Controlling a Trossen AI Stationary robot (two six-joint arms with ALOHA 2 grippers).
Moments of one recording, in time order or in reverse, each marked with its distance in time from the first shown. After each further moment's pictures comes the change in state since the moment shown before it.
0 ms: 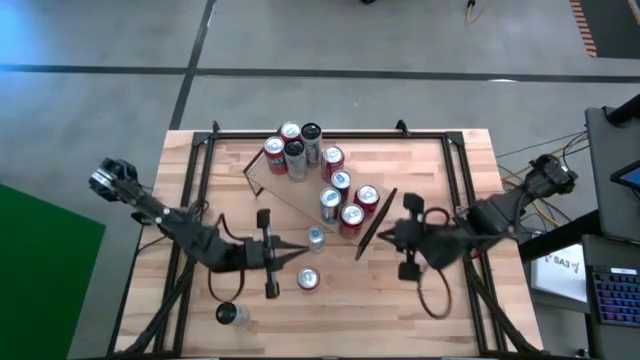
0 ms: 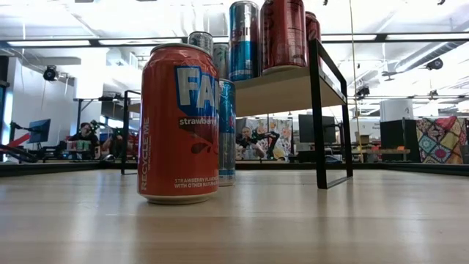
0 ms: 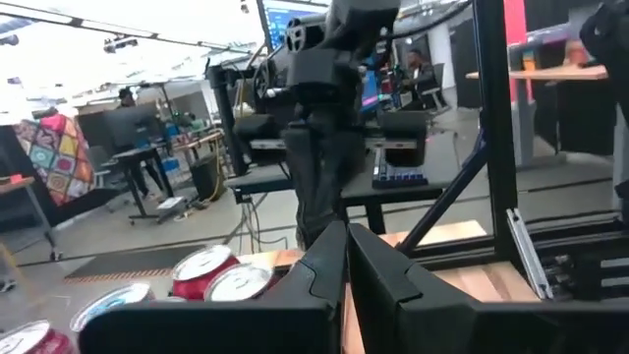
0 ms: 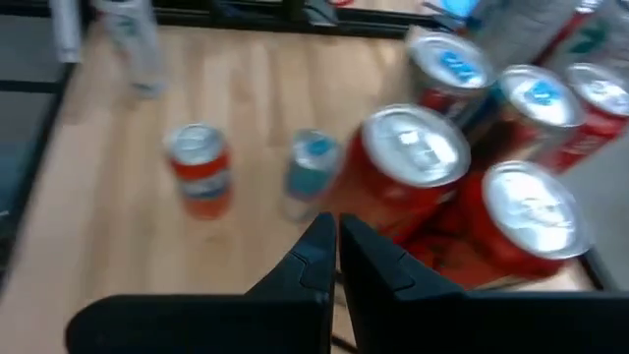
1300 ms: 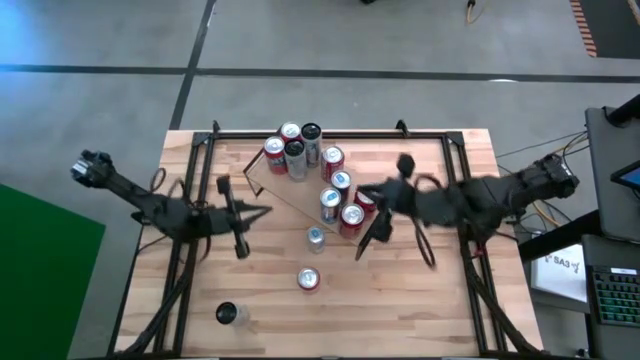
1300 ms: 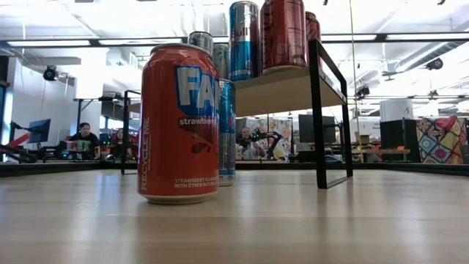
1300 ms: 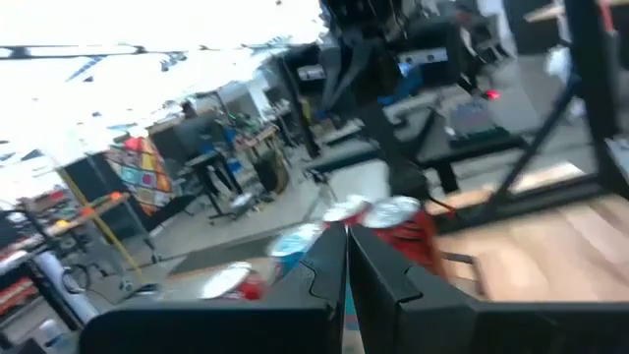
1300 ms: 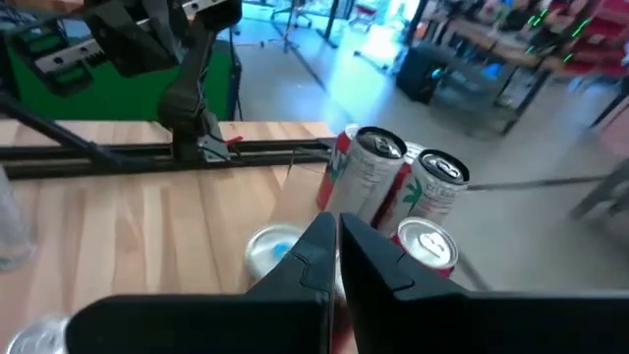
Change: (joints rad) left arm 0.051 -0.417 -0.200 -0.235 -0.073 0.187; right arm -0.171 0.001 0.034 0.363 0.162 -0.292
